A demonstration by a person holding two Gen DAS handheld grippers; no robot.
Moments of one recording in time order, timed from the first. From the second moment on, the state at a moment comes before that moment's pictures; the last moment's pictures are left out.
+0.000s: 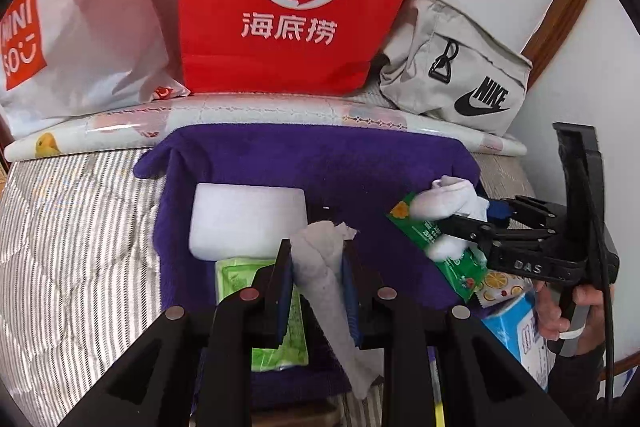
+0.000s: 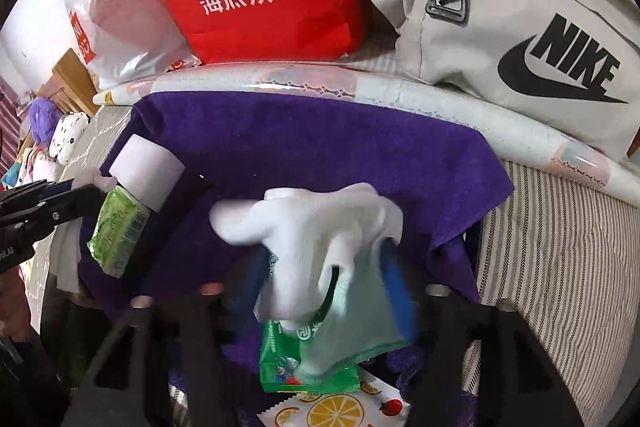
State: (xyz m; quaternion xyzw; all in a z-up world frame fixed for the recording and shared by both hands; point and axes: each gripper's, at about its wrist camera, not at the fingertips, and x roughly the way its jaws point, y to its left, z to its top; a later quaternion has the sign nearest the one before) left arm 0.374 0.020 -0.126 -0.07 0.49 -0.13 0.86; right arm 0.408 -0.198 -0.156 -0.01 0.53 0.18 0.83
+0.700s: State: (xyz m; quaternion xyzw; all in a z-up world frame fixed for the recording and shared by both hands) left arm 0.396 -0.004 -0.145 -0.04 0.50 -0.12 0.86; right arm 0.378 -0.234 -0.126 0.03 0.52 0.15 0.84
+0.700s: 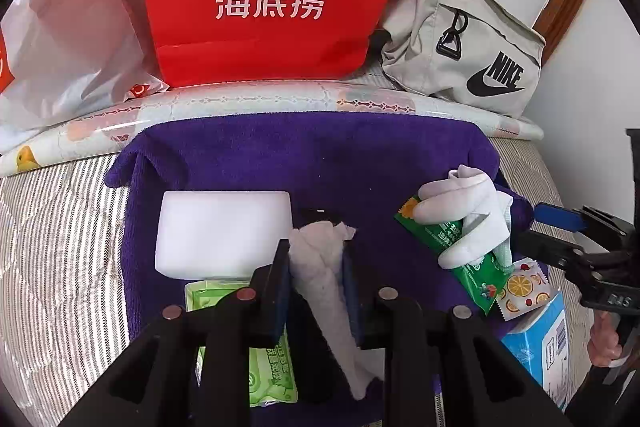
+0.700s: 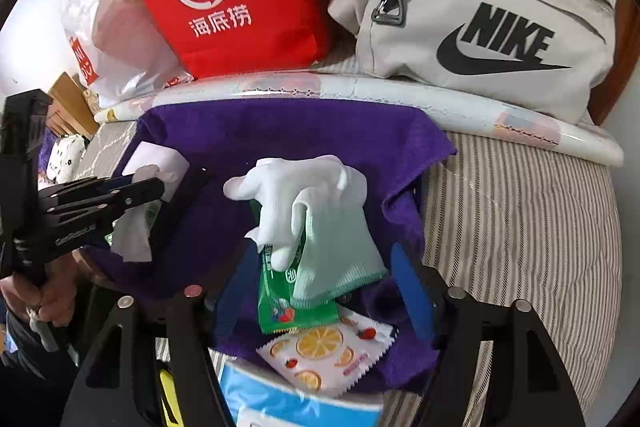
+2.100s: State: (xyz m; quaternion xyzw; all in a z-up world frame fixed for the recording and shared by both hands) left arm 0.141 0.053 -0.139 -0.06 0.48 -0.10 0.87; right arm 0.137 -0.208 -0.088 0.03 0.46 0.17 0.87
